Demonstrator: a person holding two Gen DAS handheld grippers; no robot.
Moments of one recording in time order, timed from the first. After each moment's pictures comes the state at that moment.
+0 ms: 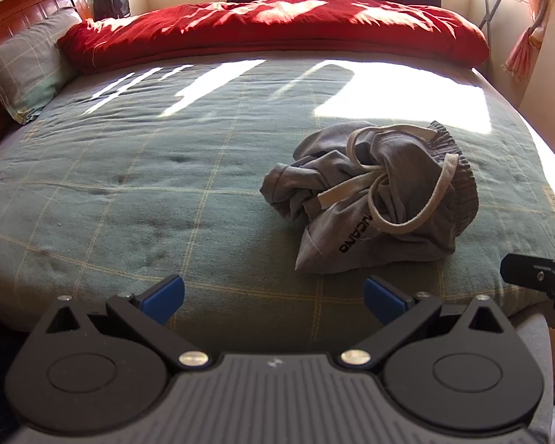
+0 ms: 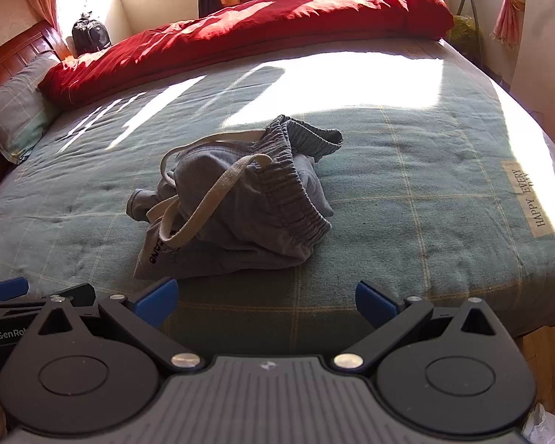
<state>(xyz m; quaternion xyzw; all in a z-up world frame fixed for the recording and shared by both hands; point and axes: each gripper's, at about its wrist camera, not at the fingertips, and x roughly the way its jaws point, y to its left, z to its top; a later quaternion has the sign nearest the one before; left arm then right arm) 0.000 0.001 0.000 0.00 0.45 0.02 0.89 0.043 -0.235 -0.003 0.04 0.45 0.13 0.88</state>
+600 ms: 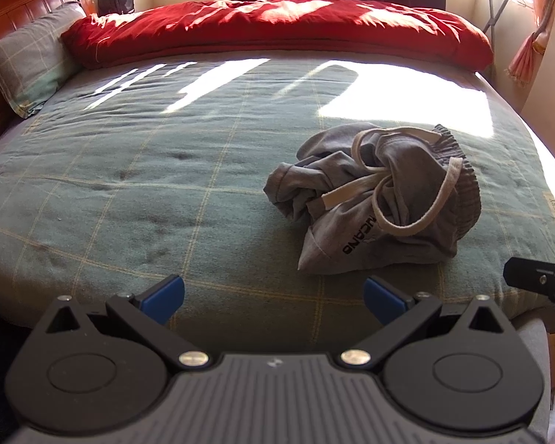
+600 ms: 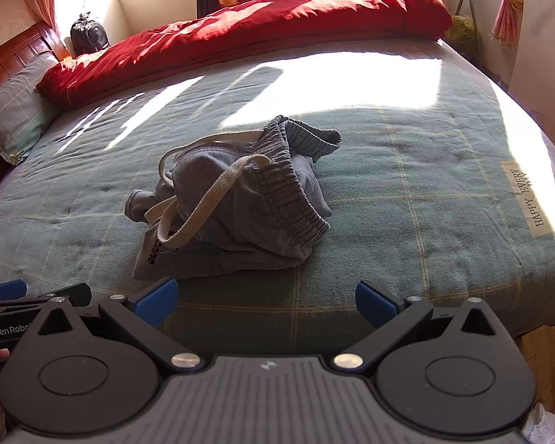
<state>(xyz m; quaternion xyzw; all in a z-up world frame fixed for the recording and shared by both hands) 0.000 0.005 0.000 -0.02 0.45 0.02 0.89 0.043 -0.234 -0.003 0.04 0.45 0.13 0.88</state>
